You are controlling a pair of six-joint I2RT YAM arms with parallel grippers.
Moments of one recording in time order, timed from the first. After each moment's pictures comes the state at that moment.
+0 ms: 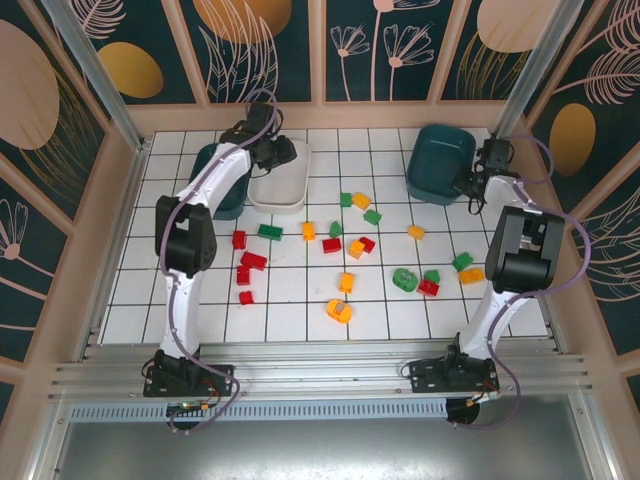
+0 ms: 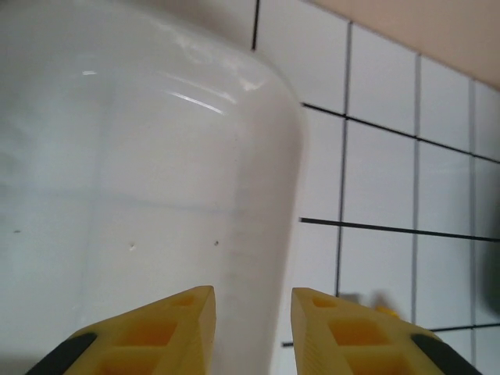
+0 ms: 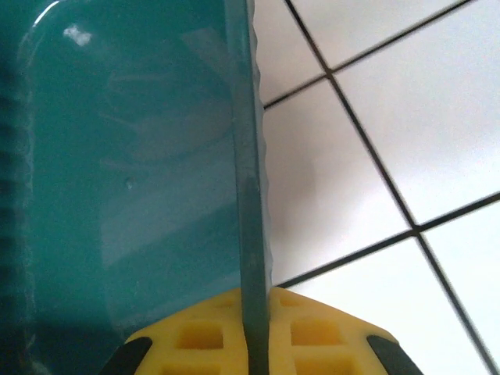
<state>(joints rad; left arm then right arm) -0.33 2.22 2.05 -0.67 0.13 -0.63 -0.16 1.89 1.37 -0.33 -0.11 0.29</state>
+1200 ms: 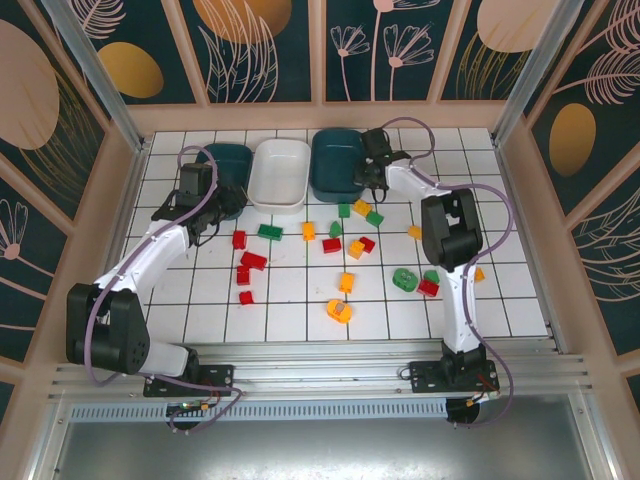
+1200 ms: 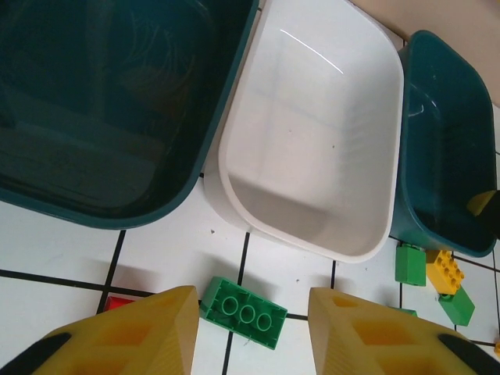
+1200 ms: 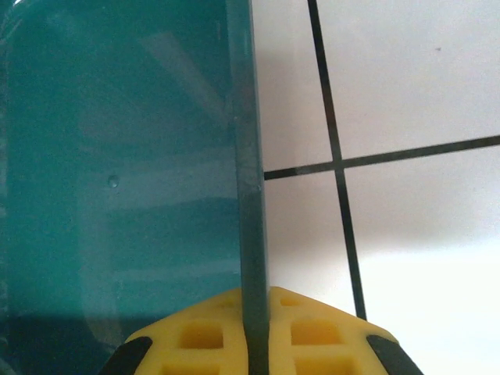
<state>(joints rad) -0.19 1.42 1.01 -0.31 0.12 -0.63 0.37 2.25 1.80 -0.51 0.07 0.47</state>
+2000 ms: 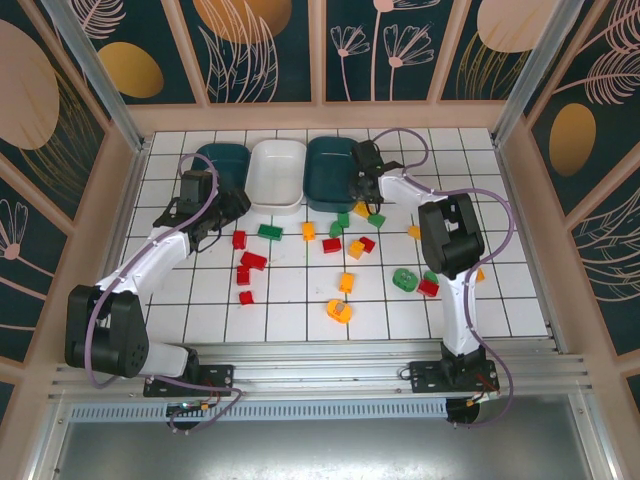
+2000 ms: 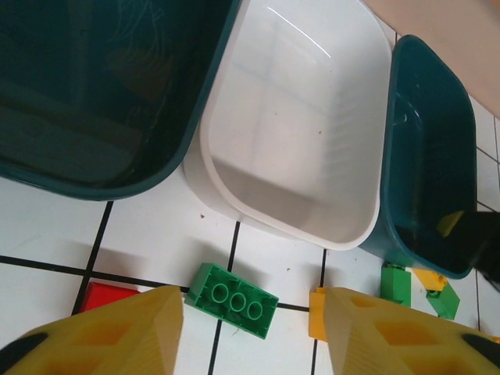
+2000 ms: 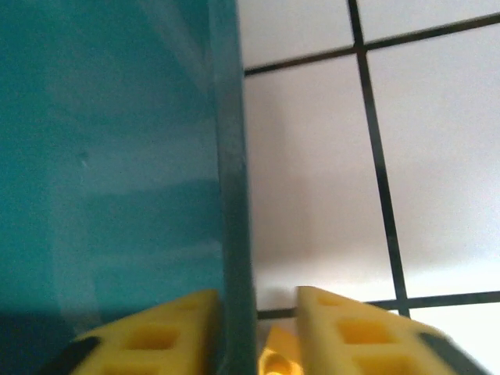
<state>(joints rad) -0.19 1.41 0.93 -0.24 0.16 -0.68 0.43 2.17 1.65 -0.50 0.10 0.52</state>
